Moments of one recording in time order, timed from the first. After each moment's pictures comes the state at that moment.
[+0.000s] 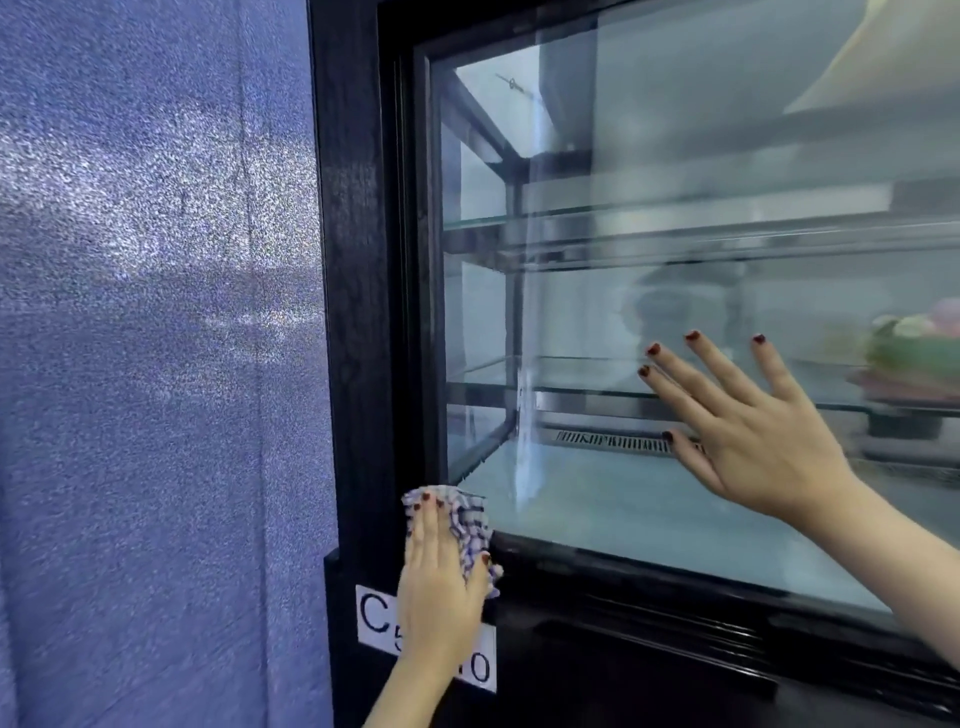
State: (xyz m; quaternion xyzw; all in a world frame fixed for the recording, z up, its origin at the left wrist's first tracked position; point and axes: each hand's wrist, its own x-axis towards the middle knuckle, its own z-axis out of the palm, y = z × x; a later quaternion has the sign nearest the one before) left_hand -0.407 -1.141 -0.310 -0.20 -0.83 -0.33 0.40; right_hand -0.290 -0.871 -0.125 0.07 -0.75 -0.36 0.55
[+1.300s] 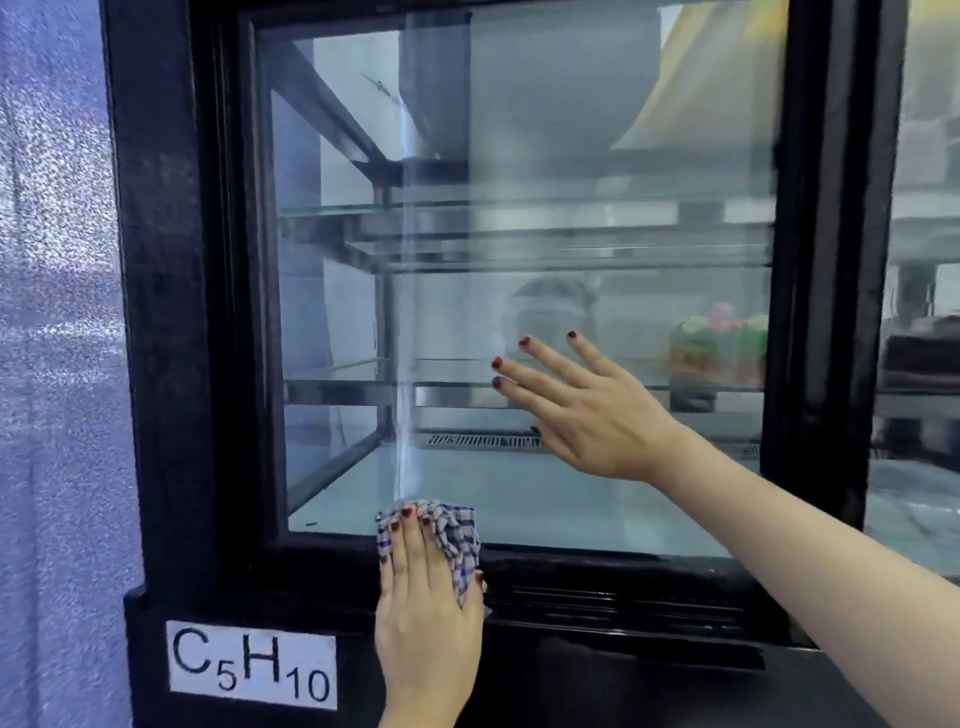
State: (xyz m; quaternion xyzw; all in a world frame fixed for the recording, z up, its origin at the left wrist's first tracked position) left_hand -0.324 -1.026 -0.299 -0.24 -0.83 -0.28 0.42; right_hand -0.258 -0.851 -0.112 0.10 -0.77 -0.46 0.43
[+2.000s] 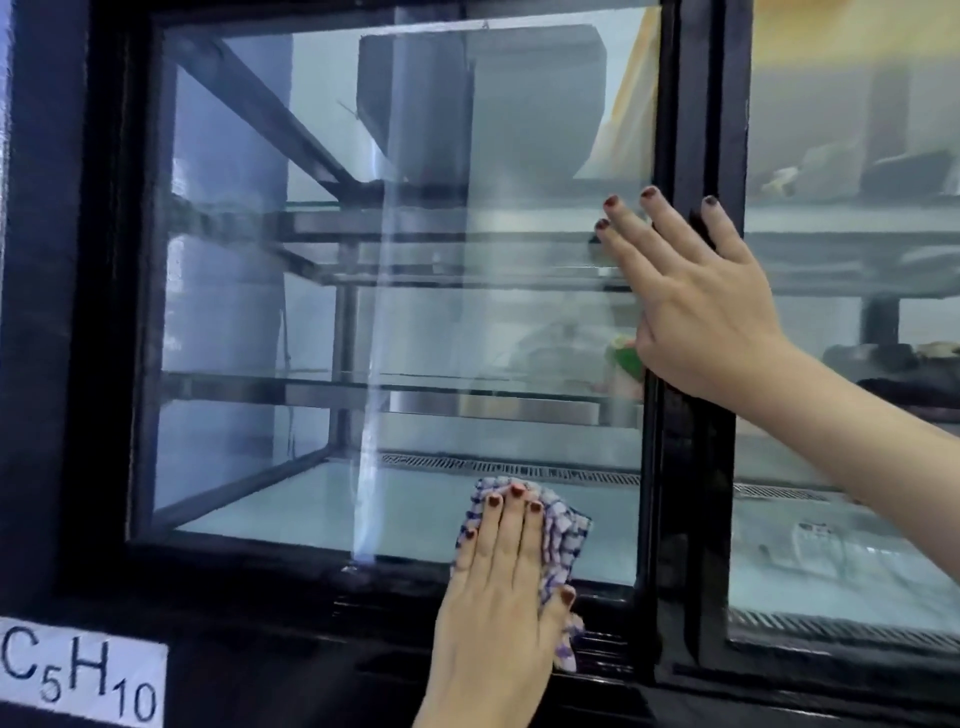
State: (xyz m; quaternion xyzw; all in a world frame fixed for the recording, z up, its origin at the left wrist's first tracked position) left_hand -0.258 -0.881 -0.286 -0.32 -0.77 -0.13 0.54; right_hand -0.162 -0.747 -0.052 -0.03 -0.77 -0.34 0.55
